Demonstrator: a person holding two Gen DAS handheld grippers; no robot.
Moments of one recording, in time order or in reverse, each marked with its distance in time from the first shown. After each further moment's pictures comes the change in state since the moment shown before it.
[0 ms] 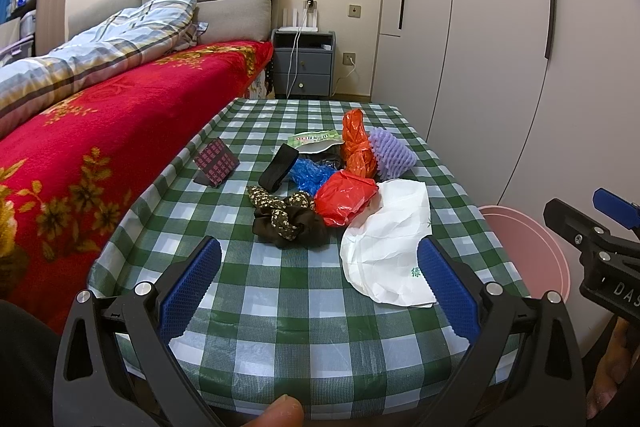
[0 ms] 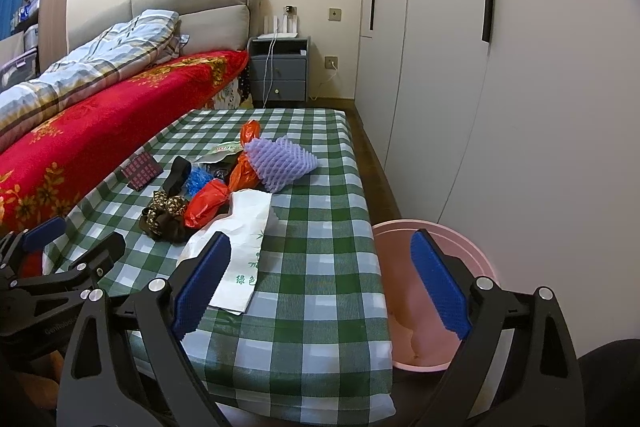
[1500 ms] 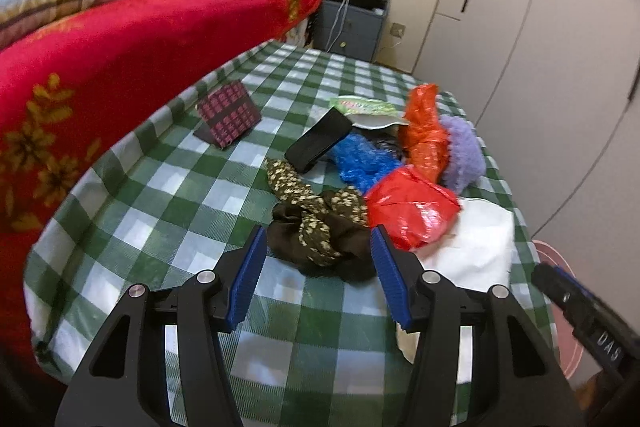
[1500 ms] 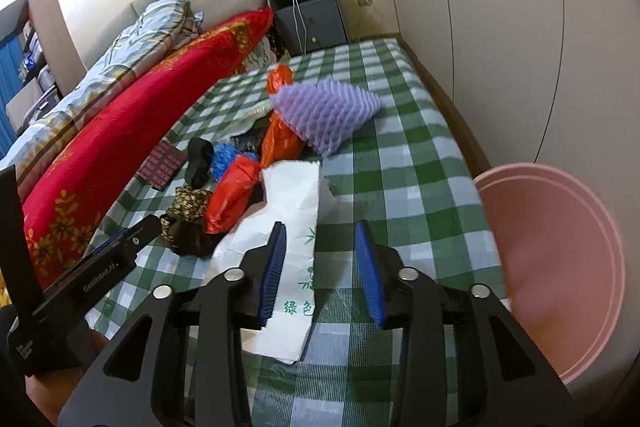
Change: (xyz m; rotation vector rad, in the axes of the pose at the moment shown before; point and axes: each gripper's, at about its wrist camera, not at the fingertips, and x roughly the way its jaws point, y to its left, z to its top) left arm 0.109 0.037 0.013 -0.227 0.151 0.056; right arm 0.132 0.014 -0.010 0.194 0.237 0.263
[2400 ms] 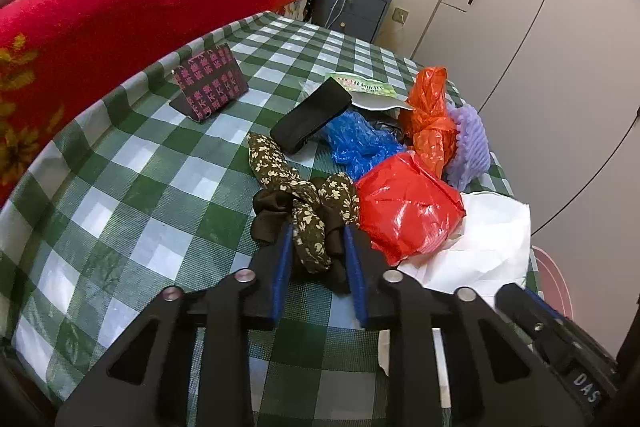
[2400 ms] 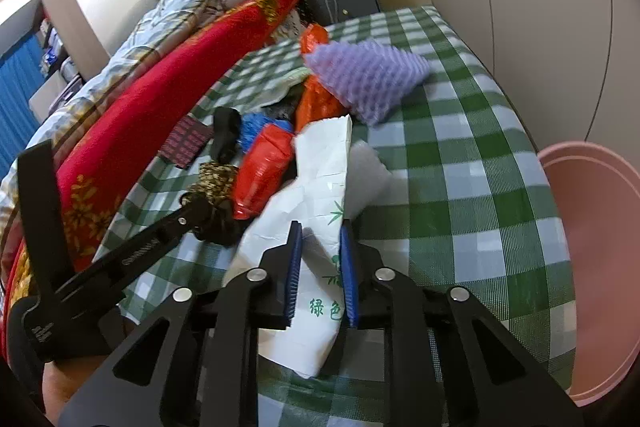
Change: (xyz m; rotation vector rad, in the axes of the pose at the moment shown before) left arm 0.028 0.000 0.002 -0.054 0.067 -0.059; right arm 0.019 0.017 -0.003 -0.029 0.053 0.150
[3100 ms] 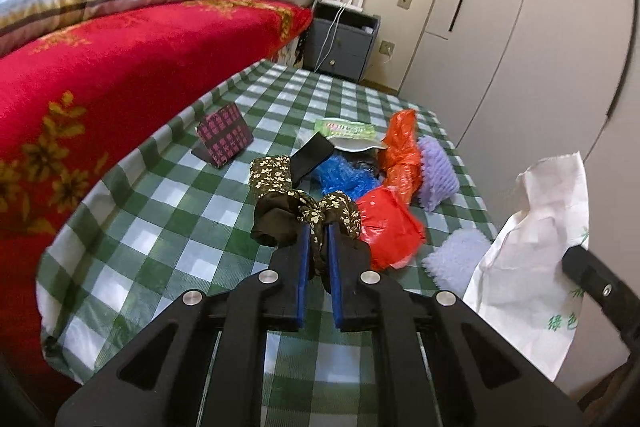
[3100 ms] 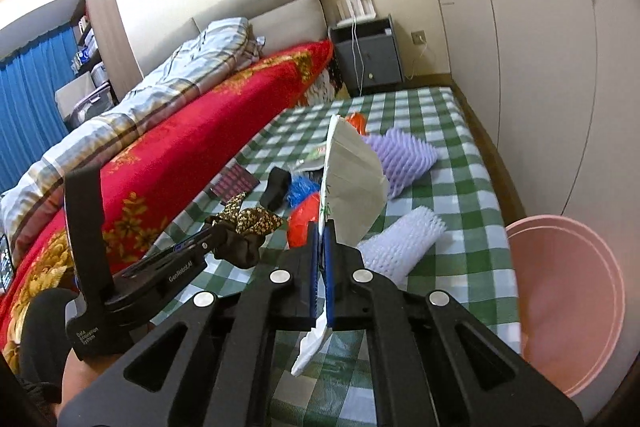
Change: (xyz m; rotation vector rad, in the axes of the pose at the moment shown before) left arm -0.065 -0.007 -0.002 0.057 -0.137 -0.010; right arm -0.093 0.030 0.010 -0.120 -0.206 0.010
